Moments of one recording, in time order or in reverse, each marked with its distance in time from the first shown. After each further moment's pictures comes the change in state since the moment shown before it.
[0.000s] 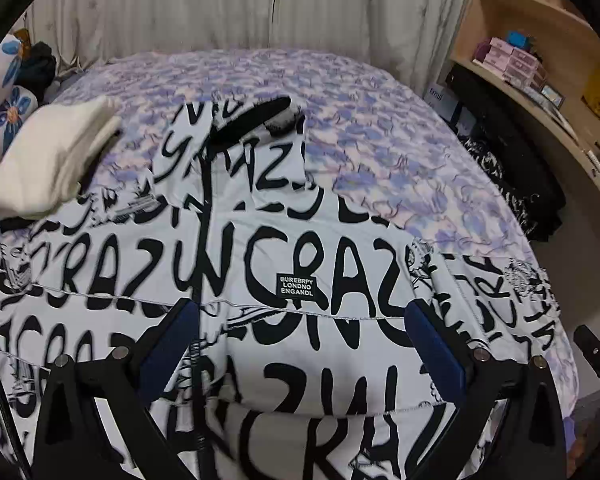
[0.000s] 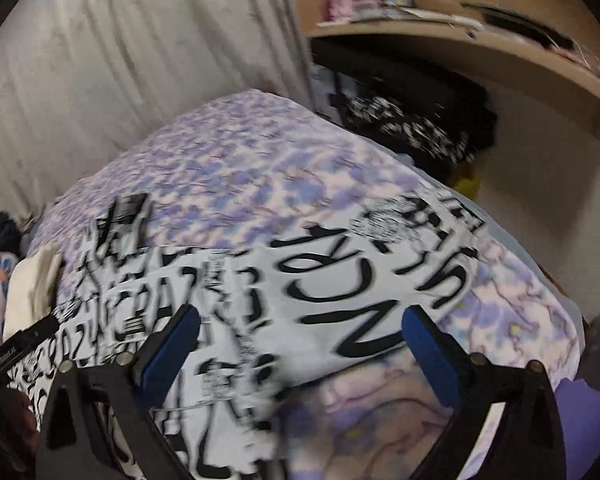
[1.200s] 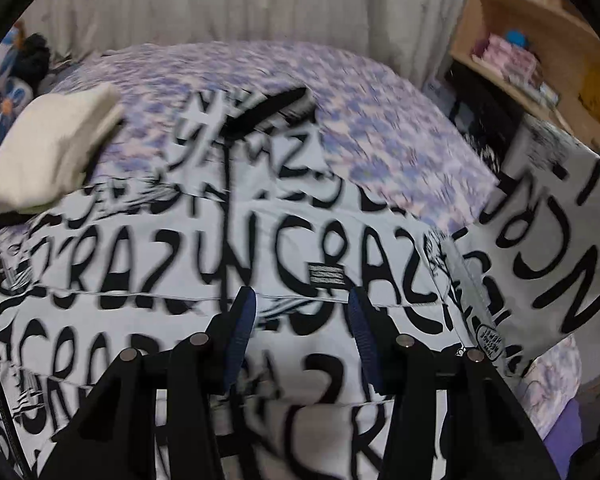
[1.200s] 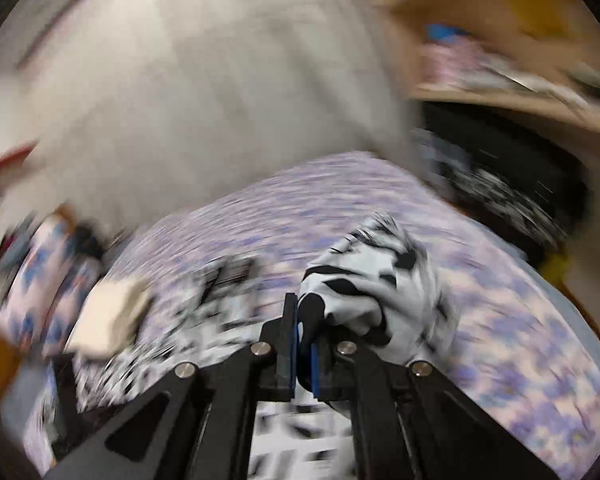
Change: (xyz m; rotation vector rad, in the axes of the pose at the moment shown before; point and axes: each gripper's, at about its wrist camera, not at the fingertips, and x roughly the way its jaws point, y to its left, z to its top) left arm -0.013 0.059 -0.004 -0.014 0.009 -0.045; right arm -0.047 0.156 0.032 -0.307 -0.197 0.446
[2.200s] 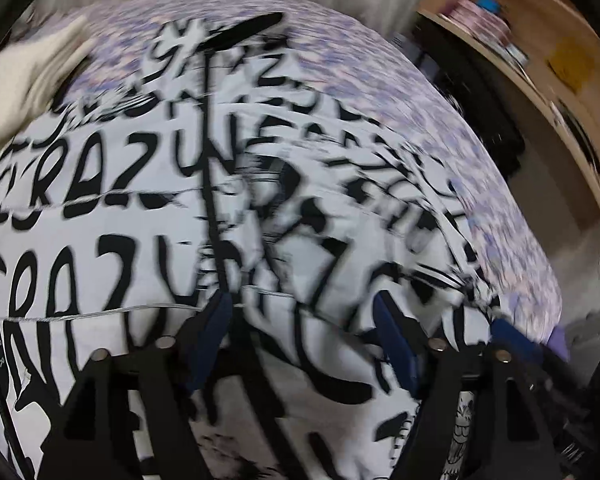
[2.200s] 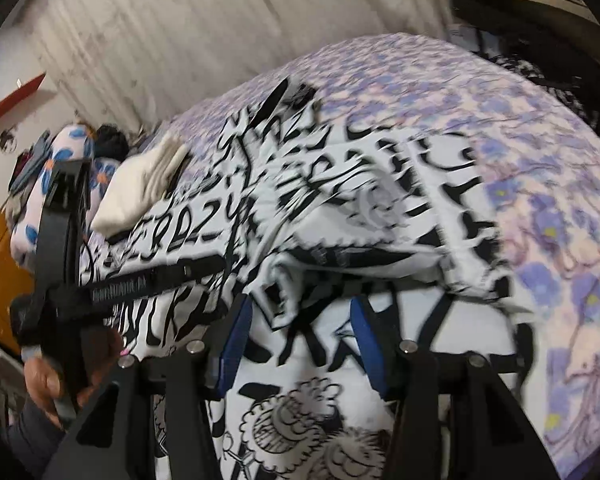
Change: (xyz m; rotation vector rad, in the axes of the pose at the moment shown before) left arm 0.017 0.011 -0.073 0.087 0.181 -0.162; right arm 0.001 0.036 -0.183 0.164 0.279 -0.015
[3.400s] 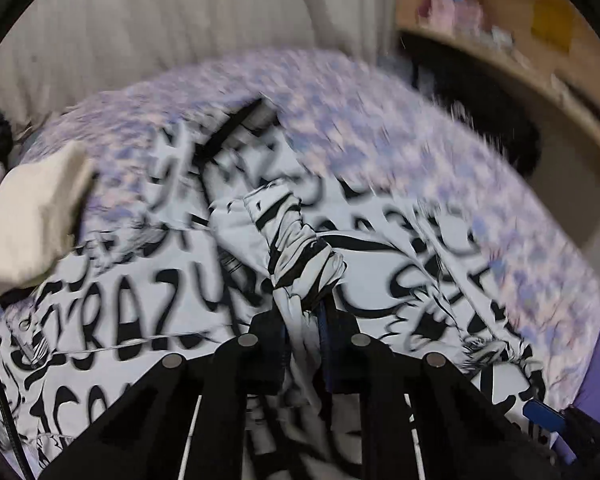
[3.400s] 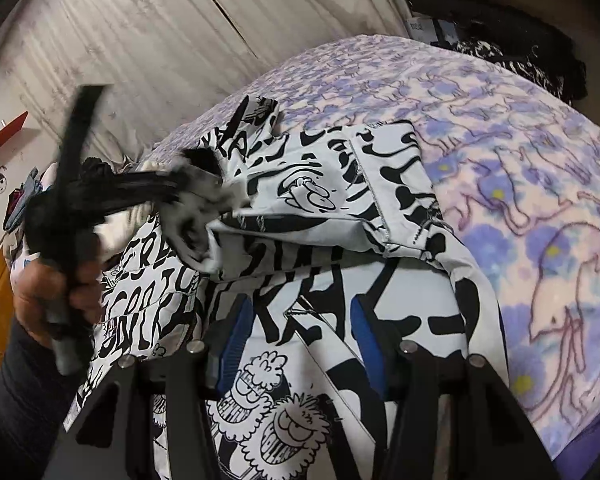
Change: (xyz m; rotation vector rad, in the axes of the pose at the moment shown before) left arm -0.036 -0.014 0.070 0.161 -0.184 0.172; right arm -0.013 -0.029 -0.018 0.084 -0.020 -0.002
